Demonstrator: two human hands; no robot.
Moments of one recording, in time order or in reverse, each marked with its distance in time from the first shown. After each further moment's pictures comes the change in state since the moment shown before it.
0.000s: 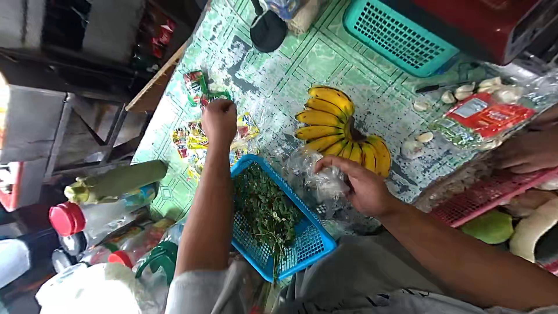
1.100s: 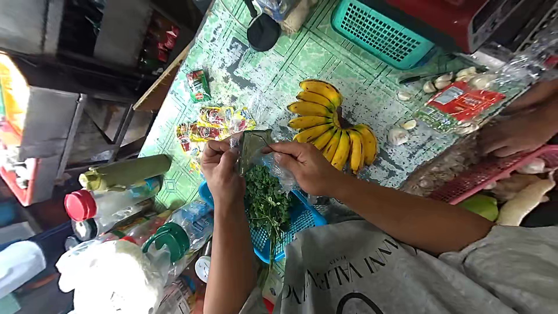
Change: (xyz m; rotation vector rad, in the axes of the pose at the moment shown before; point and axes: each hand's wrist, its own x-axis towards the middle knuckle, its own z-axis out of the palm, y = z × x) left_hand -0.168 0.046 -0.019 -1.291 0.181 0.159; right_hand 0.020 -0.035 0.072 -0.599 -0.005 -0.184
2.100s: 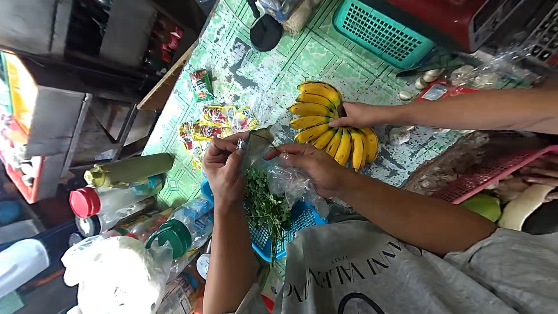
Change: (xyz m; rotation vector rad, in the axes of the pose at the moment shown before) left_hand -0.002 0.007 -0.007 0.028 -0.164 0.078; right_hand -0.008 0.004 -0.002 0.630 -0.165 0.294
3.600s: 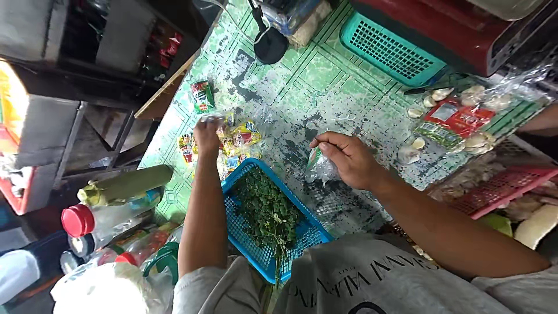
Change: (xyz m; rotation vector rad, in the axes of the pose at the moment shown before) left_hand 0.140 -0.116 -0.123 0.786 0.151 -0.381; right_hand 0.014 -0.015 -0.075 -0.764 0.359 -0.357
